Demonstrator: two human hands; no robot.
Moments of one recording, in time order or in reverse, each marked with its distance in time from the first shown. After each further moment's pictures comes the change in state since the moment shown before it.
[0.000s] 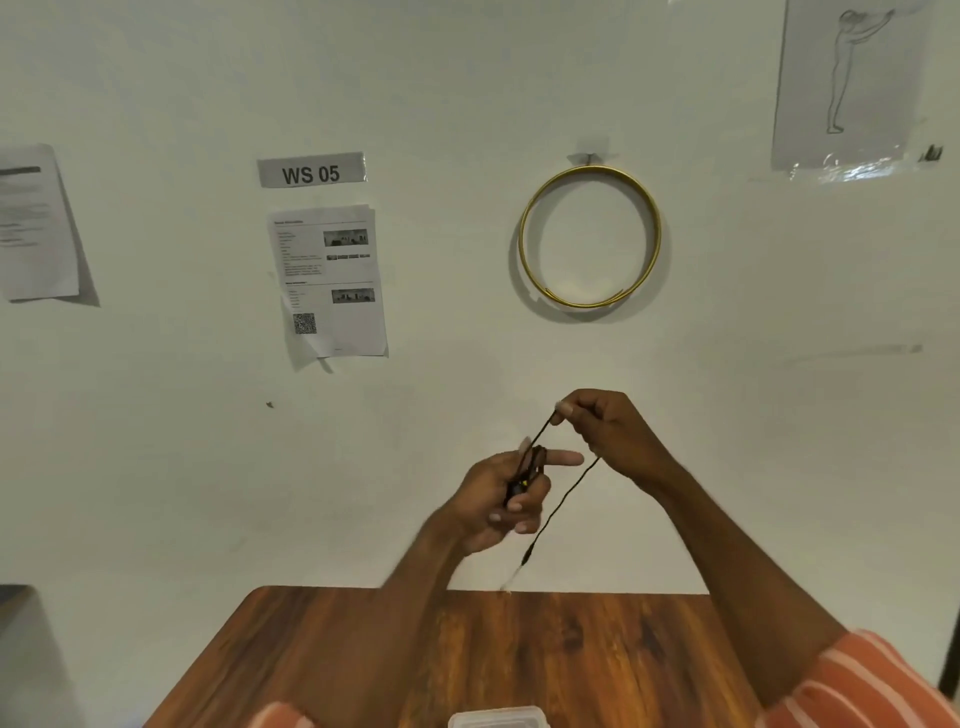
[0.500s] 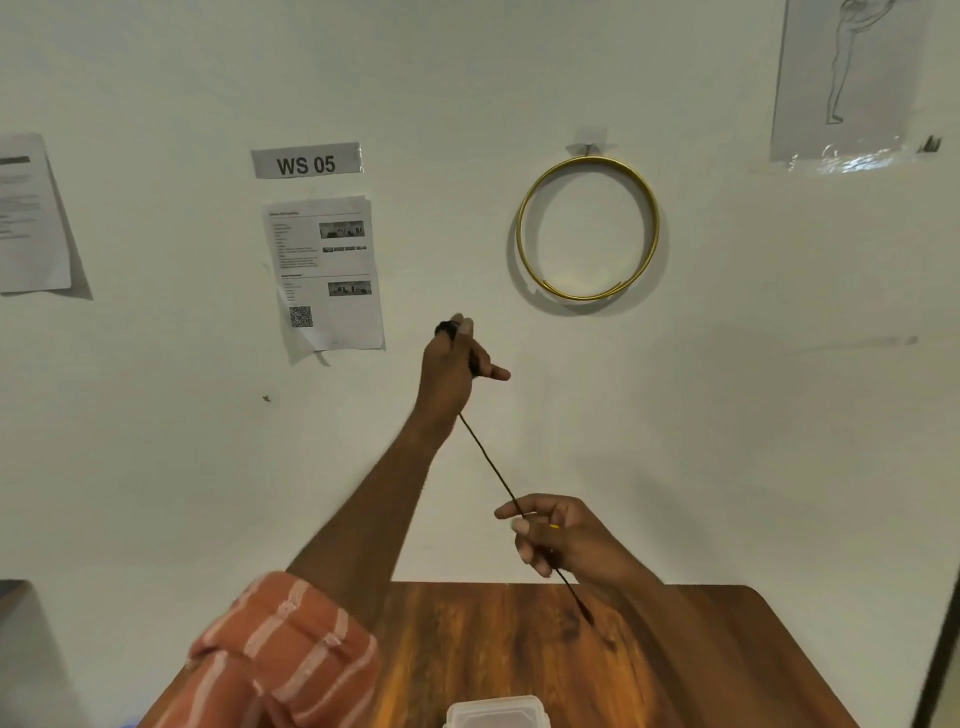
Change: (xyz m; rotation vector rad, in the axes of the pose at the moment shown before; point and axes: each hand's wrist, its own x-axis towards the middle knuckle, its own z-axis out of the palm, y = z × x) left_hand 0.036 0.090 -0.033 0.324 0.687 0.487; right_hand -0.076 0.046 0.068 0.466 -0.310 0.303
